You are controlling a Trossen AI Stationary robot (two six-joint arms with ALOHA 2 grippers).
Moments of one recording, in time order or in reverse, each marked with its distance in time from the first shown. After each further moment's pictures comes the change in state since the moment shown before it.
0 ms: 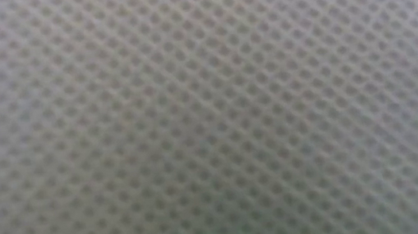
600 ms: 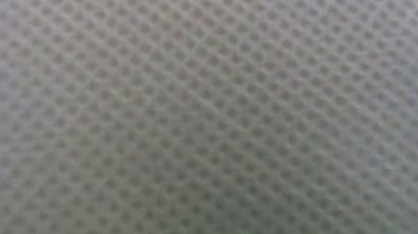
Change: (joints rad) left arm -0.027 0.127 -0.030 -0.337 0.156 -0.264; right arm 0.000 0.104 -0.002 0.007 0.000 -0.019
